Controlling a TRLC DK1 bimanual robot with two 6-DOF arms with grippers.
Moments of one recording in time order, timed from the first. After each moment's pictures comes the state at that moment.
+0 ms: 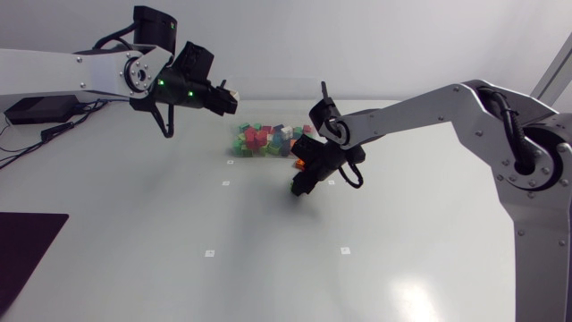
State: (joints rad) left arm -0.24 1.88 1.47 -0.18 0.26 0.26; right arm 0.42 2.25 1.53 -0.45 -0.31 -0.45
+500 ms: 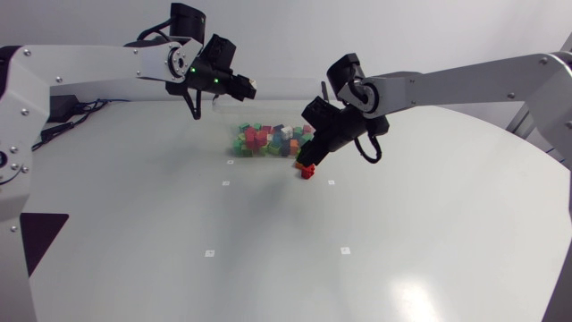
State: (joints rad) left arm -0.26 2.18 1.85 -0.25 0.28 0.26; right arm 0.38 2.05 1.52 -0.48 -0.31 -0.45
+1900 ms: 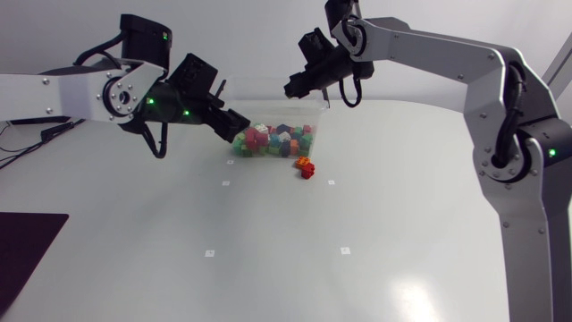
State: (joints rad) left arm -0.29 1.69 1.21 -0.10 0.28 0.38; right arm 0.35 2.34 2.21 -0.57 -0.31 -0.25
